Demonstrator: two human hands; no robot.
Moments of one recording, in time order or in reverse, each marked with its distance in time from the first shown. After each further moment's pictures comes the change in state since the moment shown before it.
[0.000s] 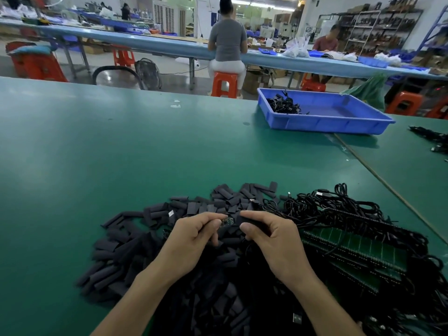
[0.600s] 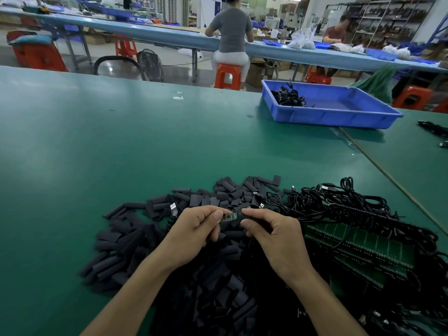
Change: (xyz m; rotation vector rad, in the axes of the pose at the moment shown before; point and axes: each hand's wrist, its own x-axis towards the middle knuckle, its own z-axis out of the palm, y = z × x) left_hand 0.003 0.004 -0.003 -0.183 -0.090 -0.102; right_hand -0.004 0.013 0.005 -0.087 0.023 -0.057
